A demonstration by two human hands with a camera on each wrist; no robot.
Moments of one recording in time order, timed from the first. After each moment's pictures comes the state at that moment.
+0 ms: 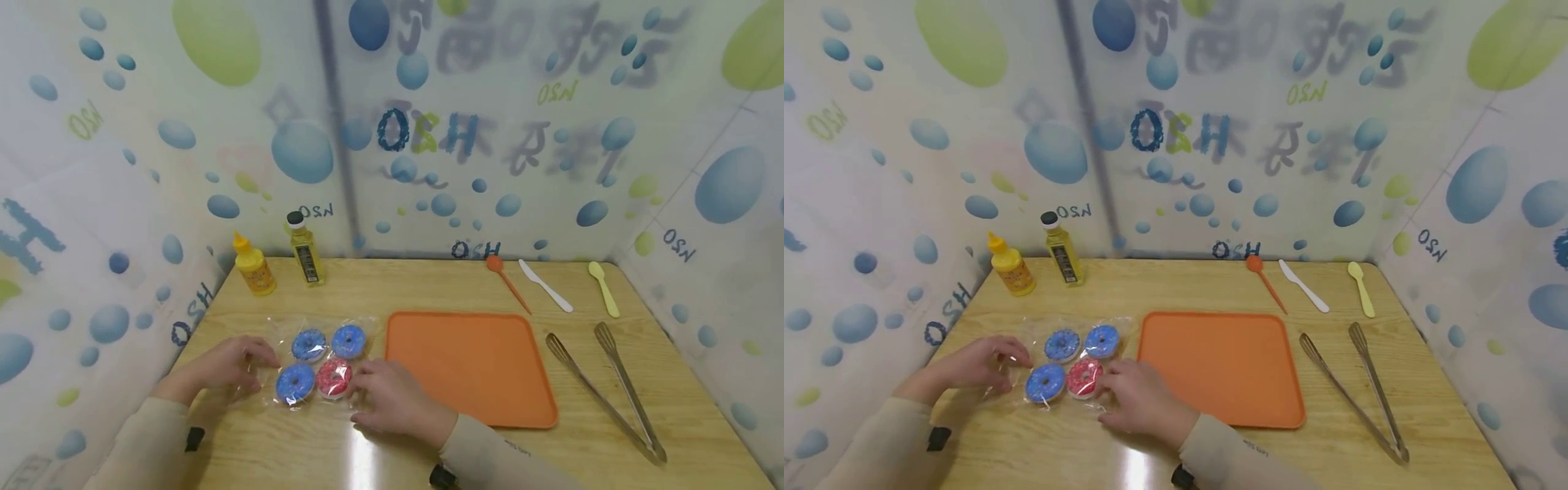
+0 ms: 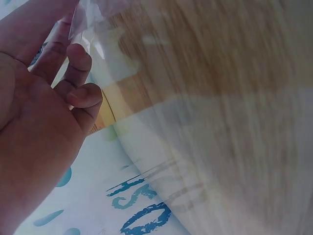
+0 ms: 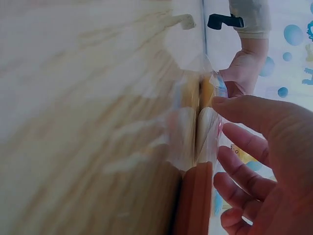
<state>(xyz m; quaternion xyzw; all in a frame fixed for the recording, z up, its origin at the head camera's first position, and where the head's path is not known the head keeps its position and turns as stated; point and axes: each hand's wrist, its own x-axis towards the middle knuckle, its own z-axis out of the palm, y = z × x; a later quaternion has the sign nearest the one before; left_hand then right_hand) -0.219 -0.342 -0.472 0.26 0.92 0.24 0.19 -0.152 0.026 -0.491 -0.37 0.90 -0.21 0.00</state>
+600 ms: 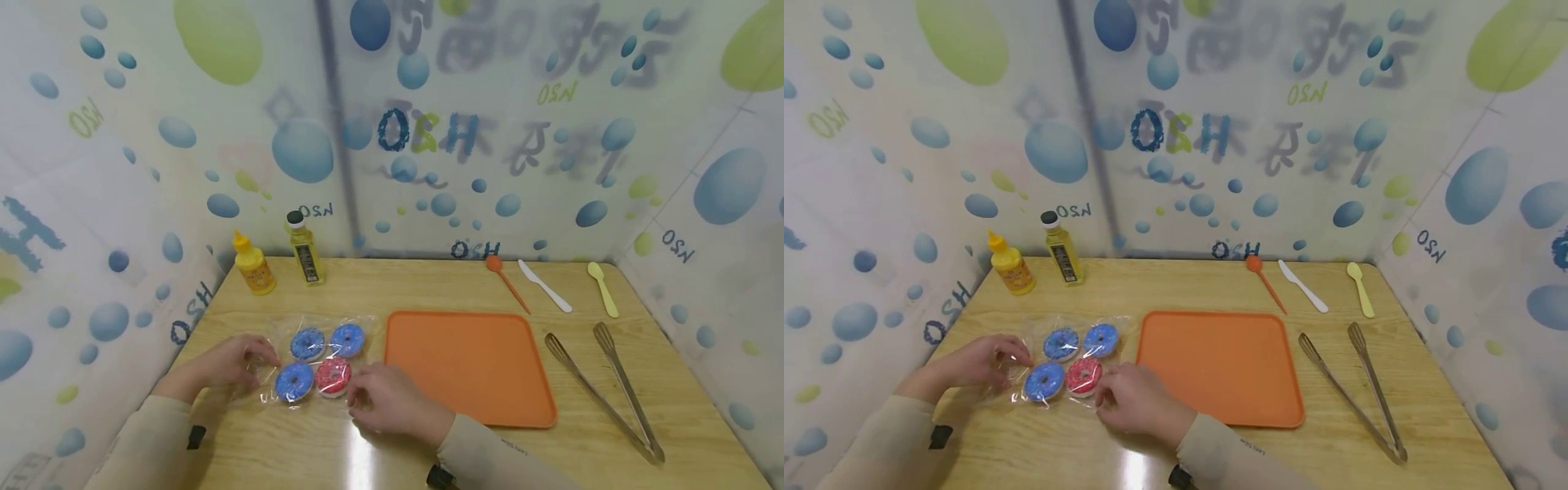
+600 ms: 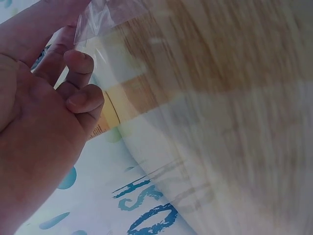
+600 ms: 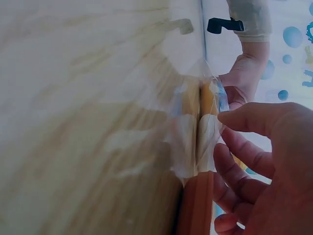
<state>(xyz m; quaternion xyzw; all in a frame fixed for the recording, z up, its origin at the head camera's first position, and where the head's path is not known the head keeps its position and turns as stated) -0.218 -0.337 -0.470 0.23 0.92 0.25 0.20 -0.151 0.024 -0.489 -0.36 0.90 -0.24 0.05</state>
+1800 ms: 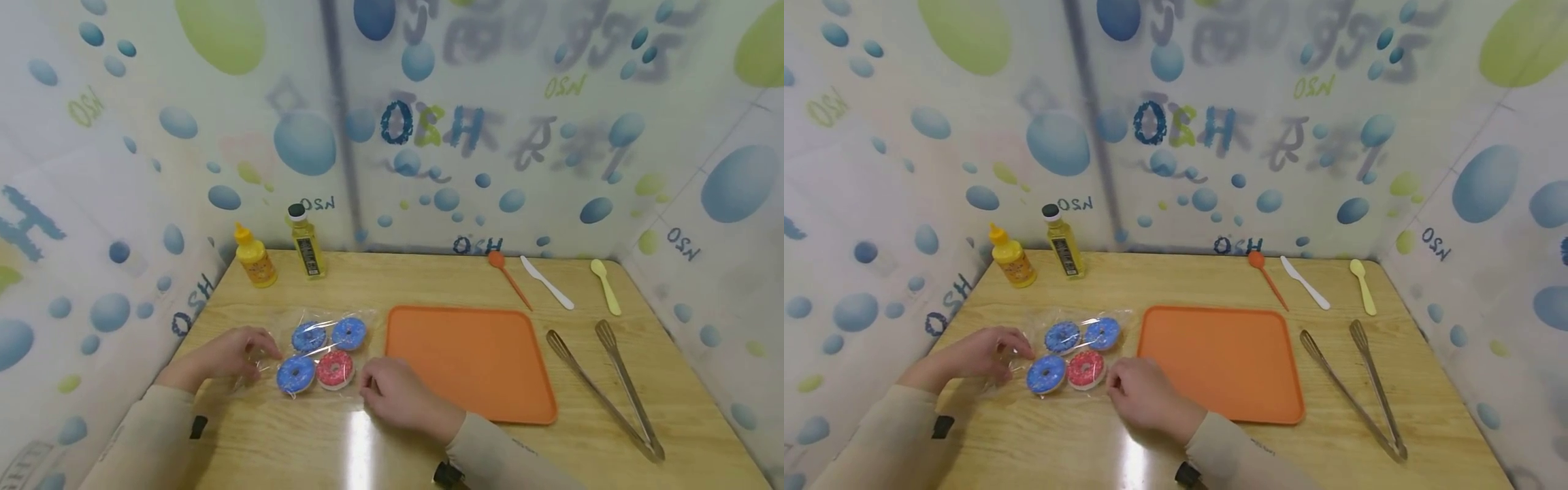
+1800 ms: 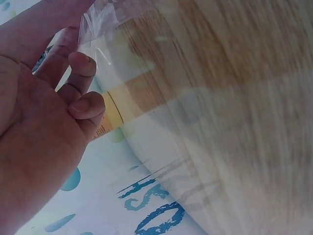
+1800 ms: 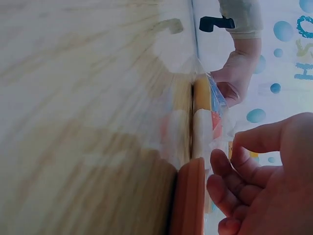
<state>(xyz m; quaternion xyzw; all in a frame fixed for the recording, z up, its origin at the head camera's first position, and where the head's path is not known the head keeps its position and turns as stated) -0.220 -0.330 -0.466 0.18 0.93 0.25 0.23 -0.149 0.035 -0.492 -0.32 0.89 -0.31 0.05</state>
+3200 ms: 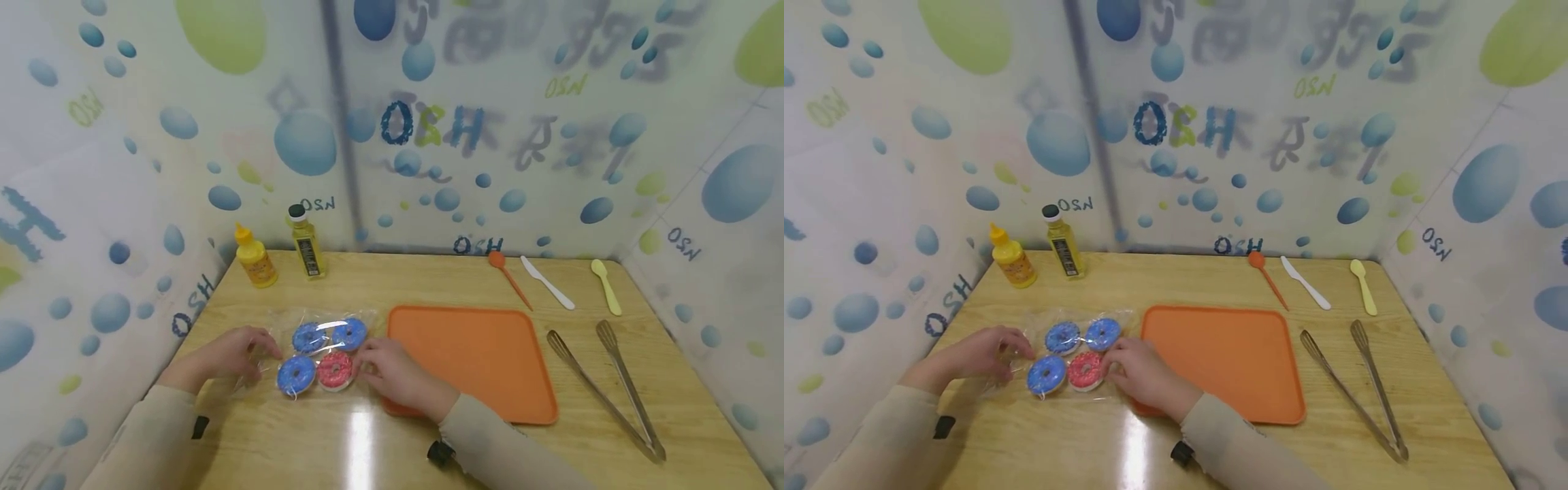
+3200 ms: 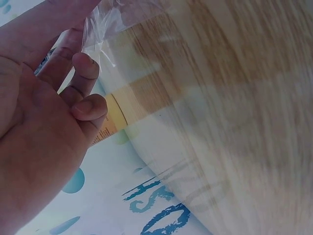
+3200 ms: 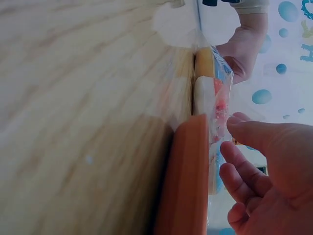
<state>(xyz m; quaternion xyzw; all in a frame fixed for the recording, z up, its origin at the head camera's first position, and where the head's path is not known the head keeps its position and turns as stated) -0.219 -0.325 -0.462 0.15 0.93 0.23 0.24 -0.177 0.031 -0.484 -0.37 0.88 -0.29 0.01</state>
